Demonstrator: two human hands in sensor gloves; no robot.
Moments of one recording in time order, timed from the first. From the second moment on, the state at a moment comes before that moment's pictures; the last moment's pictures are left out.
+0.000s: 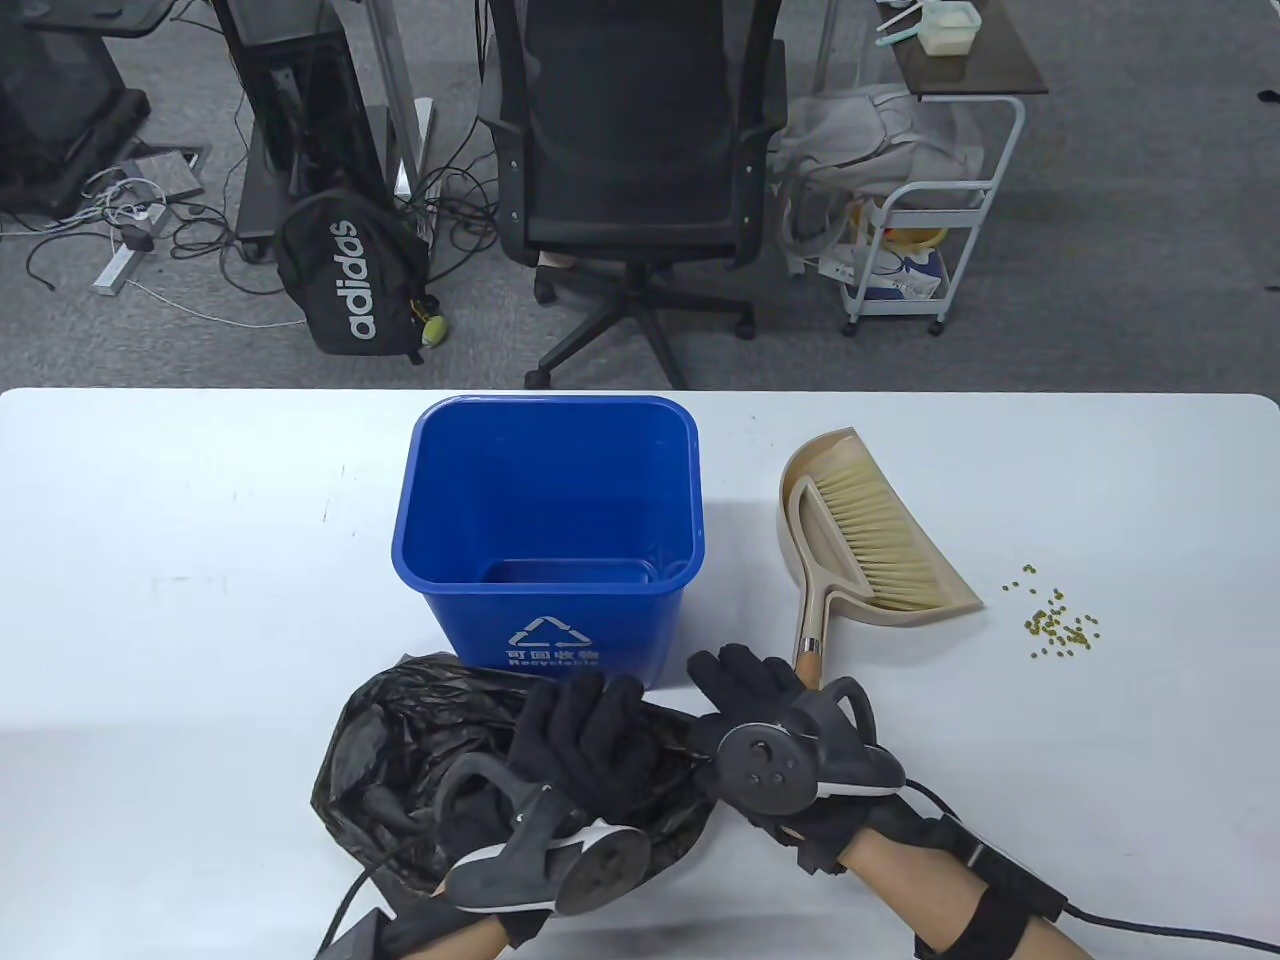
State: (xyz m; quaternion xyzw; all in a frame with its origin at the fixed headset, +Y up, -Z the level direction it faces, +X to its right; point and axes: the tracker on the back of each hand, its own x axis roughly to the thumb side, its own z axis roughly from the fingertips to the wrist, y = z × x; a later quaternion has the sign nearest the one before) left_hand -0.106 -0.651 -0.189 0.06 -0.32 -0.02 0.95; right_hand 0.094 -0.664 -0.247 0.37 0.00 0.93 0.08
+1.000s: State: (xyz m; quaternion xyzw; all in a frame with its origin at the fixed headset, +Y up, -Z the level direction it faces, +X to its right) left_hand -0.223 -0.753 -0.229 -0.21 0.00 0.02 0.98; right_hand 0.146 -0.631 -0.228 0.34 -0.14 0.93 -0.02
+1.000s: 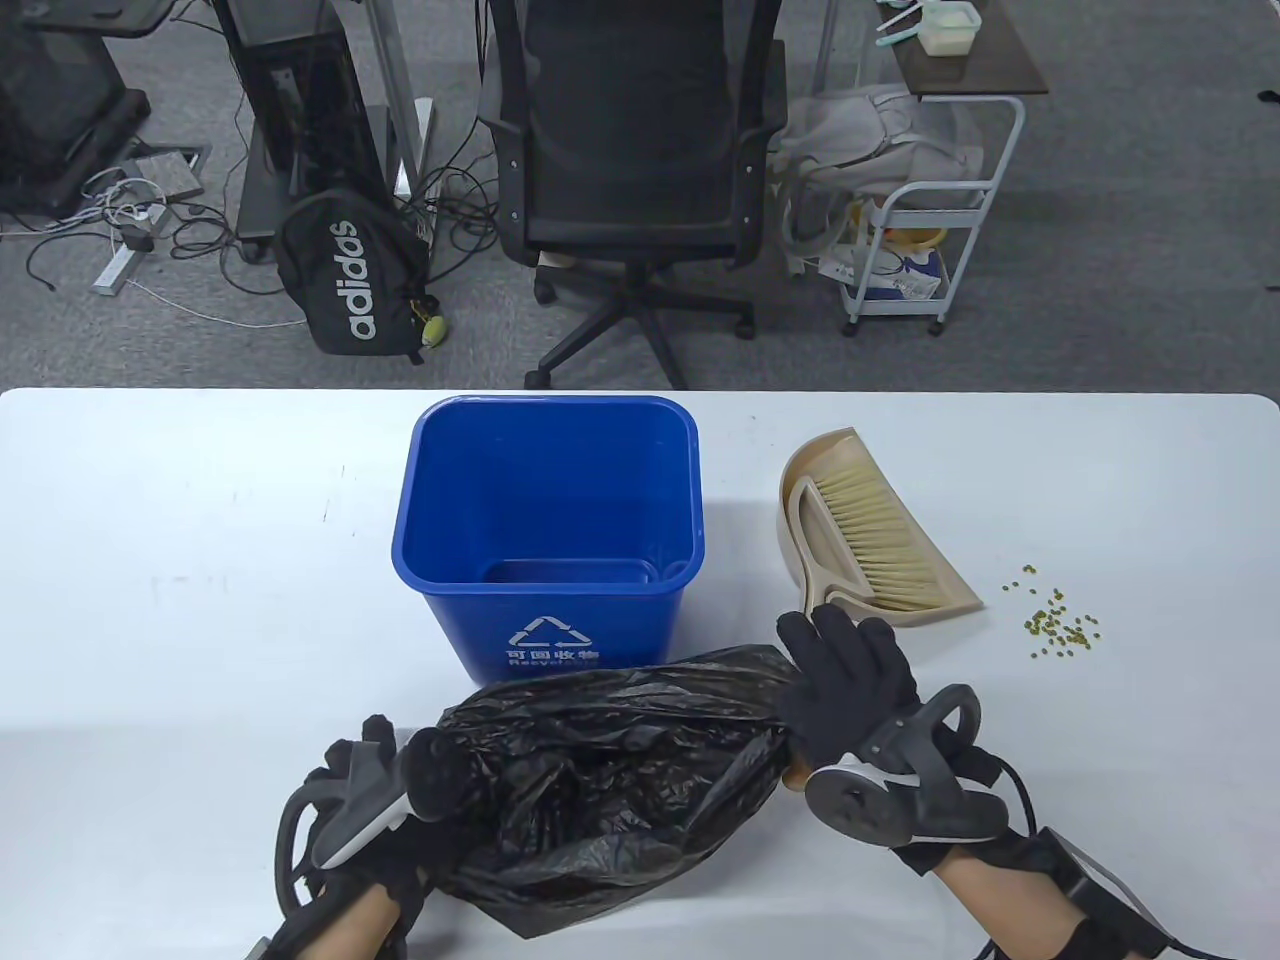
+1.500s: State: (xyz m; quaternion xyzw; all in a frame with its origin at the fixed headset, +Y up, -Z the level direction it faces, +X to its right) left_hand -0.208 -0.696 -0.214 -0.01 -0.05 0.12 0.99; right_hand 0.198 -0.627 -0.224 0.29 -0.14 0.95 0.02
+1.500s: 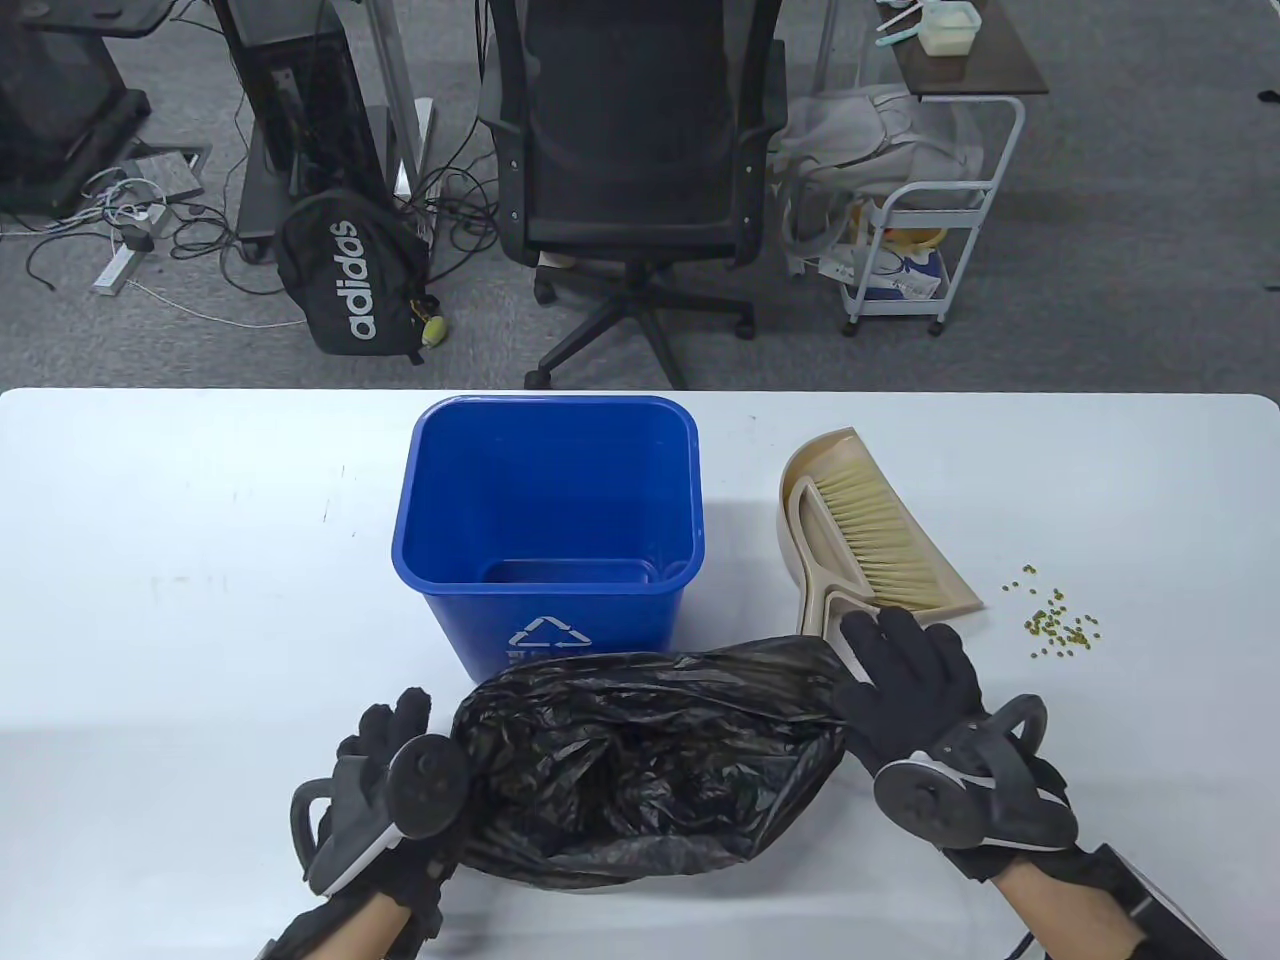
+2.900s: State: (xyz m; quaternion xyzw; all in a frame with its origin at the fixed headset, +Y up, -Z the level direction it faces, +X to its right) left_hand -0.172 -0.507 -0.160 0.29 -0.10 0.03 0.95; right_hand 0.253 -0.493 -0.211 0.13 -0.26 0.95 0.11
